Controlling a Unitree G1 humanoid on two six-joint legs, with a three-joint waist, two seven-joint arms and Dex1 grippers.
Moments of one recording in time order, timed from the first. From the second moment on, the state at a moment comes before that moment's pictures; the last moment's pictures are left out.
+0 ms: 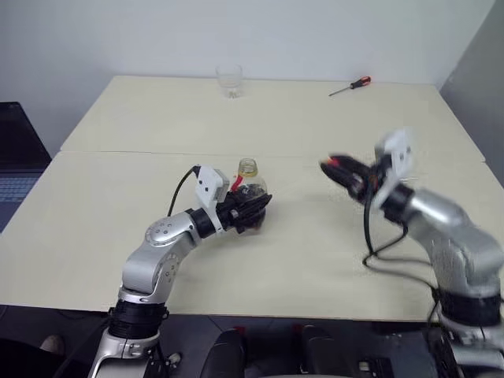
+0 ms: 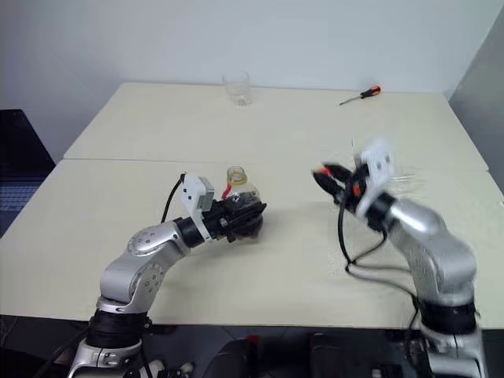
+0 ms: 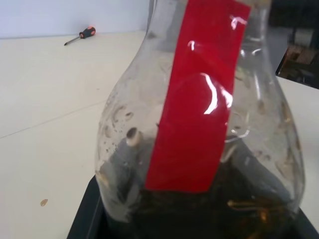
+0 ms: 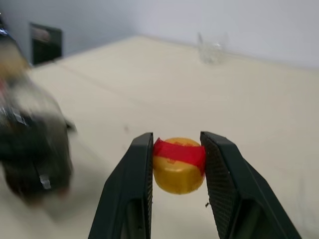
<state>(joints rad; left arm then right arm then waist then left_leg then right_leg) -0.32 0.37 -0.02 -0.23 -0.45 0.49 -0.71 -0.22 -0.47 -0.09 -0.48 0.45 0.69 0.45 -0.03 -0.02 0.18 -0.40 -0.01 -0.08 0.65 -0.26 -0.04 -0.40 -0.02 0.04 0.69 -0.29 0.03</state>
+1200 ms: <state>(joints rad) -0.30 0.35 0.09 -0.21 -0.44 0.50 -0.52 -0.26 -0.49 0.03 -0.54 0.42 0.54 0.58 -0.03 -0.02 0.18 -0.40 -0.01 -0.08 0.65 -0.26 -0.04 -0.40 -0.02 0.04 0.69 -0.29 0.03</state>
